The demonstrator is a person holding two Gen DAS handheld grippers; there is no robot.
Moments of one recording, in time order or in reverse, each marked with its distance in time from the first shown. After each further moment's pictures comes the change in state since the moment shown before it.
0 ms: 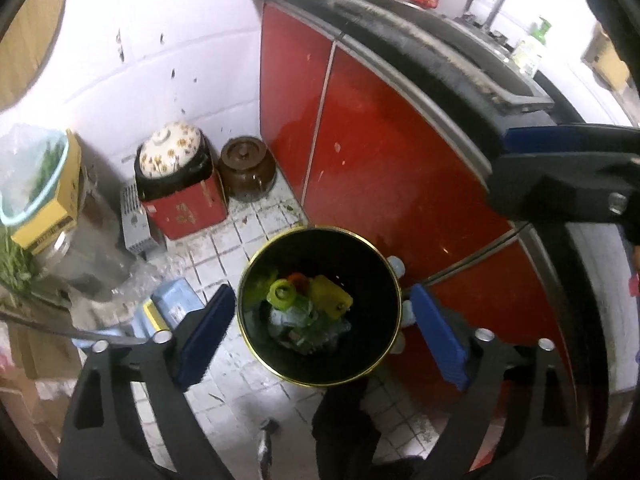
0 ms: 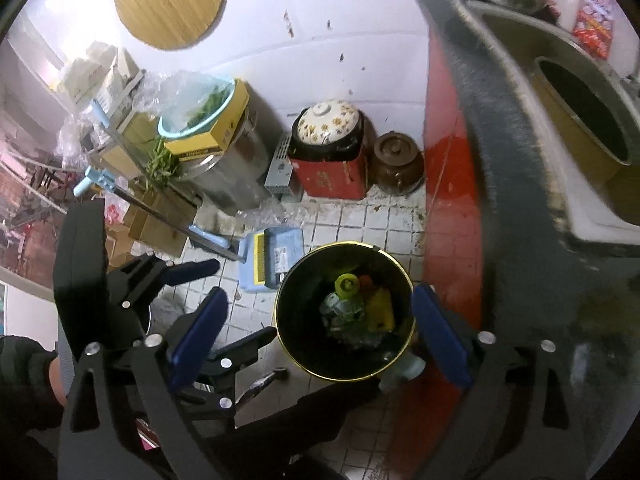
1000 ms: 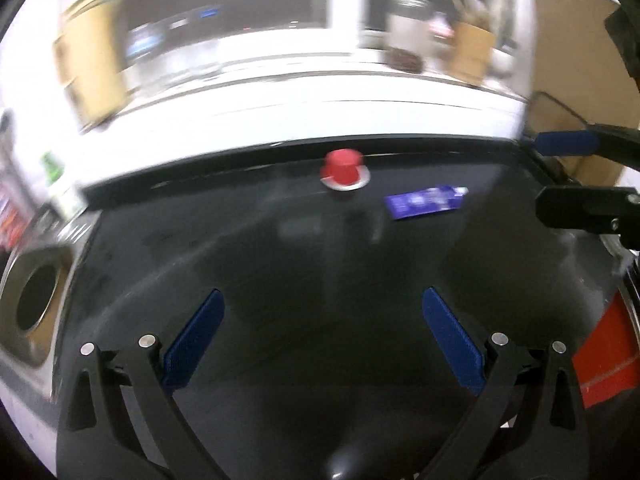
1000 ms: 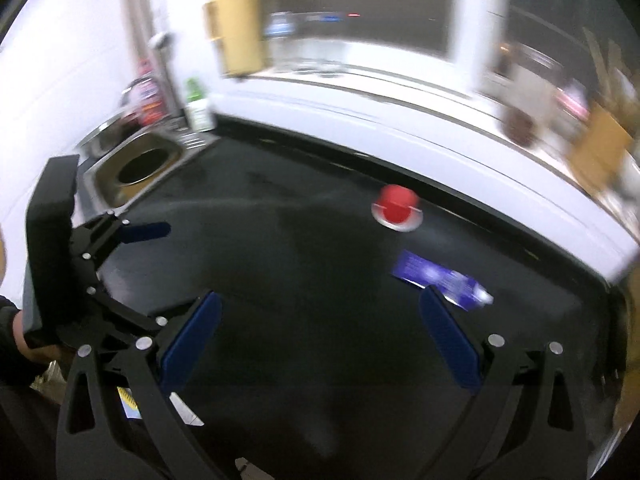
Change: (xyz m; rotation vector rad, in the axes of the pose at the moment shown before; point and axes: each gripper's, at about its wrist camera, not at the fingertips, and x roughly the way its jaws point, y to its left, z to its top) left arm -0.168 -0.467 -0.084 1.096 -0.160 -0.651; right arm -0.416 -0.068 -0.452 0.894 -0.418 -0.800
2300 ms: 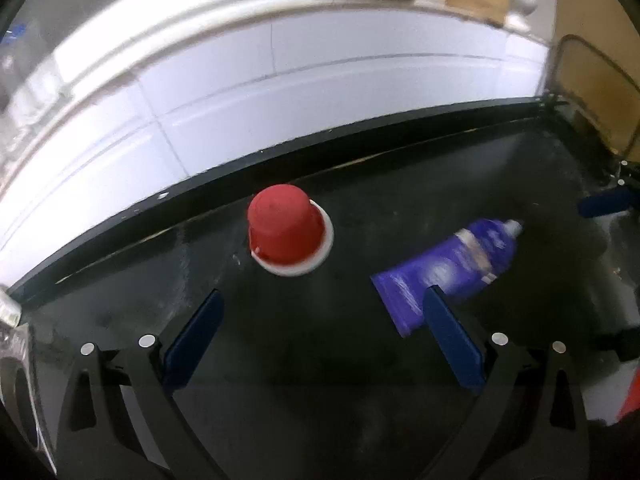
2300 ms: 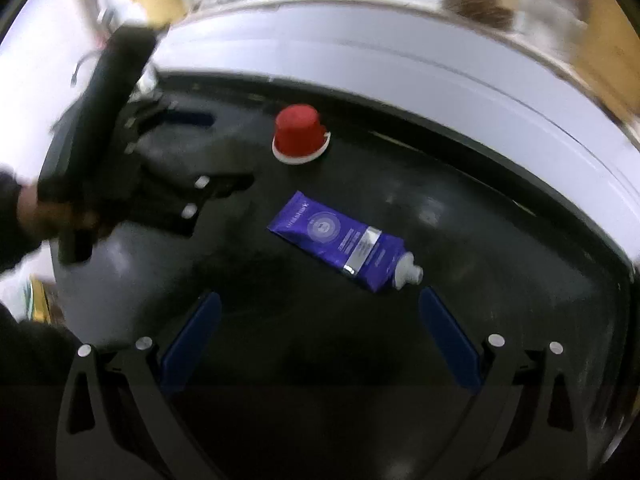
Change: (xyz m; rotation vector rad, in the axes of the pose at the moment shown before) left arm 0.226 -0.046 0.120 0.166 0.156 -0.037; right arm 0.122 -0.155 -0.016 -0.032 0.212 0.077
